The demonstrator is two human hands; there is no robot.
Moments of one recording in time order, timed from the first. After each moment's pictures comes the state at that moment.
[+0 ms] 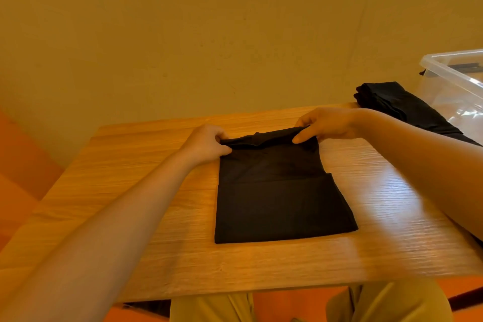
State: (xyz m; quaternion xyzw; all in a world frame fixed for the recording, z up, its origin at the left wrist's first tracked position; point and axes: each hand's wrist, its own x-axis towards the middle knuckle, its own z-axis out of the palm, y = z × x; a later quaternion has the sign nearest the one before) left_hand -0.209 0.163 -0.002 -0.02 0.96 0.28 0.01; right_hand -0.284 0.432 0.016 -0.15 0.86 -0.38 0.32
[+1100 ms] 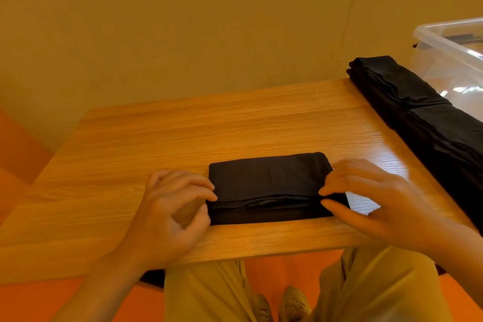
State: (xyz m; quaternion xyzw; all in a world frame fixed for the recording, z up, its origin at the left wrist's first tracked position) left_hand -0.041 0.153 -0.036 0.20 0.92 0.26 -0.22; right_hand -0.087 0.481 -0.028 -0.41 0.84 -0.31 -0.15
